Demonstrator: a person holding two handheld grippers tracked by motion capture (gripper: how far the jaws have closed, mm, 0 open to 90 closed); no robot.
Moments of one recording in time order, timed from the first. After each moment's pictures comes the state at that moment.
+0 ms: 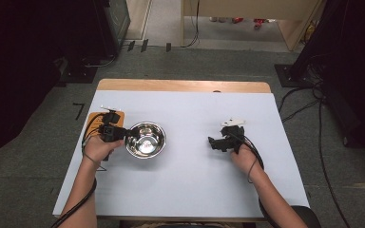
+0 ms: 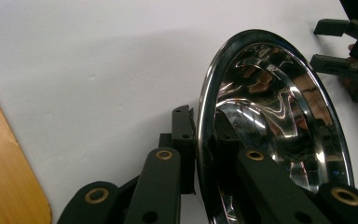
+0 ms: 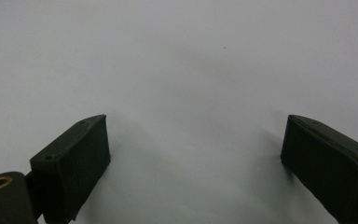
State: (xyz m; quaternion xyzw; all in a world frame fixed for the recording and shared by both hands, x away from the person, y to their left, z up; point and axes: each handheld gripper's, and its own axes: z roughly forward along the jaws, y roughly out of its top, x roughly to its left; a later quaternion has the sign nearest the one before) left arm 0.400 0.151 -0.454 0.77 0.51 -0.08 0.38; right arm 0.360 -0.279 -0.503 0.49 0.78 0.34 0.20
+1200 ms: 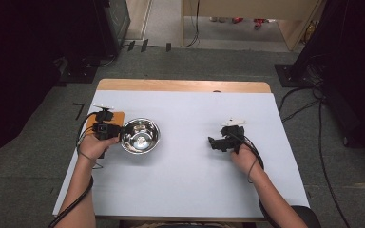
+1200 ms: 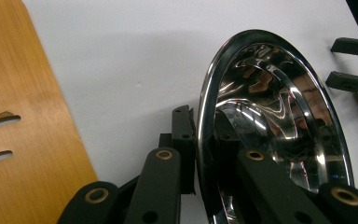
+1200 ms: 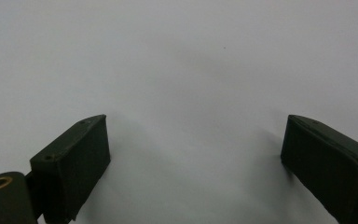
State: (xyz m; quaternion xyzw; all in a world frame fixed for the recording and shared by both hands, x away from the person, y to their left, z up) left arm 0.408 0.171 -0.456 0.75 0.53 -0.07 0.38; right arm 0.360 -0.279 -0.503 0.49 0.78 0.34 0.20
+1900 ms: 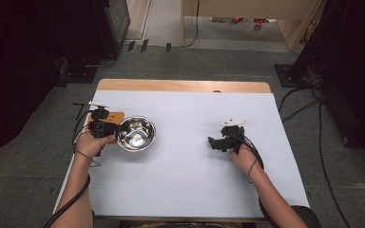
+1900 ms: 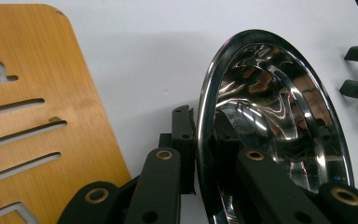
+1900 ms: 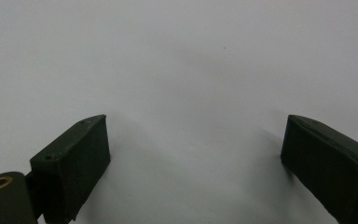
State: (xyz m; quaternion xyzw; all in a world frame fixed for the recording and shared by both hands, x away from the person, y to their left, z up) left arm 0.415 0.184 -0.454 0.75 0.55 -0.05 0.38; right arm 0.360 -0.279 -0.503 0.49 0.78 0.34 0.20
